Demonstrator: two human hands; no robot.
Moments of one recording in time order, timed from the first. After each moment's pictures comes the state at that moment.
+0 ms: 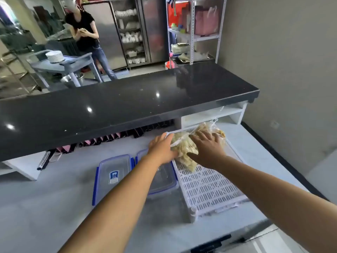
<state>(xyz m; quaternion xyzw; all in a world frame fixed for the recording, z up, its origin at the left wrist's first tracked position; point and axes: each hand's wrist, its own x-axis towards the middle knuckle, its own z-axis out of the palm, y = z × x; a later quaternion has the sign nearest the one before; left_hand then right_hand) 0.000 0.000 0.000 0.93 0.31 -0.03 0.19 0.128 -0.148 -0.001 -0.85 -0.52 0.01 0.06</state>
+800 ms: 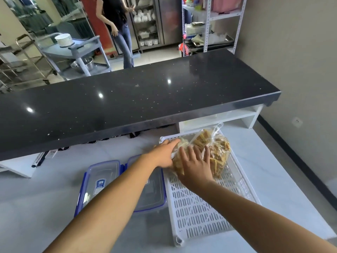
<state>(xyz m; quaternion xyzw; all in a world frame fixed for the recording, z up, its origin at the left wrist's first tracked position) 0.070 0.031 -0.026 0.91 0.32 -0.16 0.21 0.147 -0.117 -0.061 -0.83 -0.56 0.01 0.09</state>
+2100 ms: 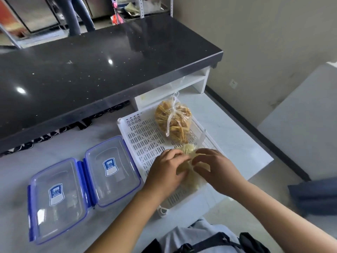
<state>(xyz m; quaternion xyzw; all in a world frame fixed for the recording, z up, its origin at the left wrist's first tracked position) 0.029 -0.121 -0.038 0.93 0.12 0.05 0.34 0.141 -0.282 -0.035 -0.86 -0.41 0.16 0.25</state>
